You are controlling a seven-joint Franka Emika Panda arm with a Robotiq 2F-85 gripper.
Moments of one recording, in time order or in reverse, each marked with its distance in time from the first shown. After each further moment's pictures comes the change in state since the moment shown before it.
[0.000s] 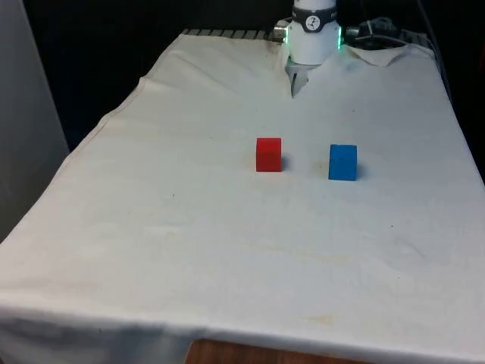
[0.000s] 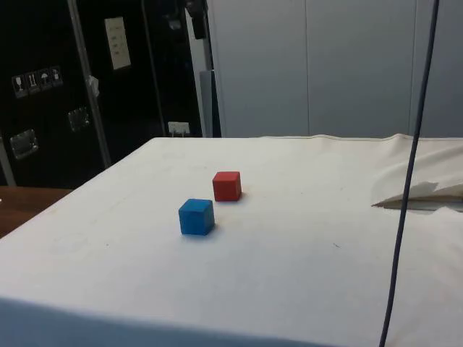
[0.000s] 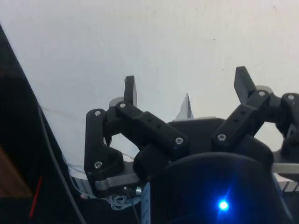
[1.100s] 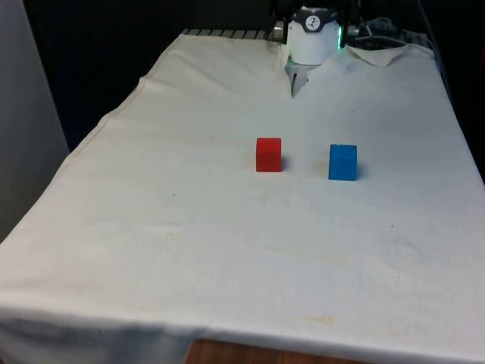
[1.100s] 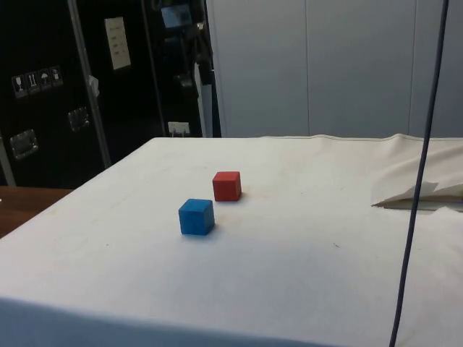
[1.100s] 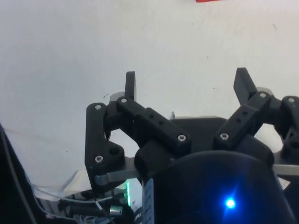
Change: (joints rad) arm 0.005 0.051 0.057 -0.157 -0.099 0.185 0.065
